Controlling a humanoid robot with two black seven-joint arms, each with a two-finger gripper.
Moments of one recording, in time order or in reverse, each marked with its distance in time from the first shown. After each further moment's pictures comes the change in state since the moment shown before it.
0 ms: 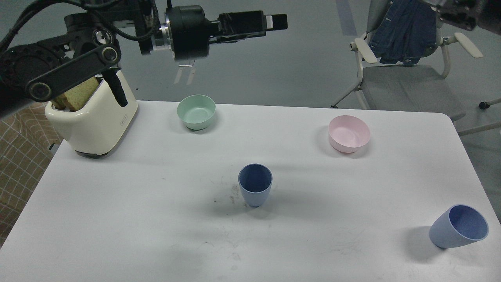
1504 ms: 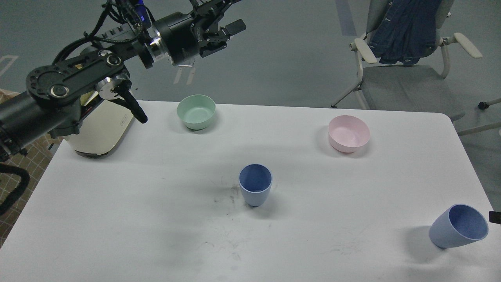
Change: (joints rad) left arm 0.122 -0.113 -0.048 0.182 -0.299 0.009 -0.005; right arm -0.143 -0.463 -0.495 0.376 -0.734 -0.198 0.000
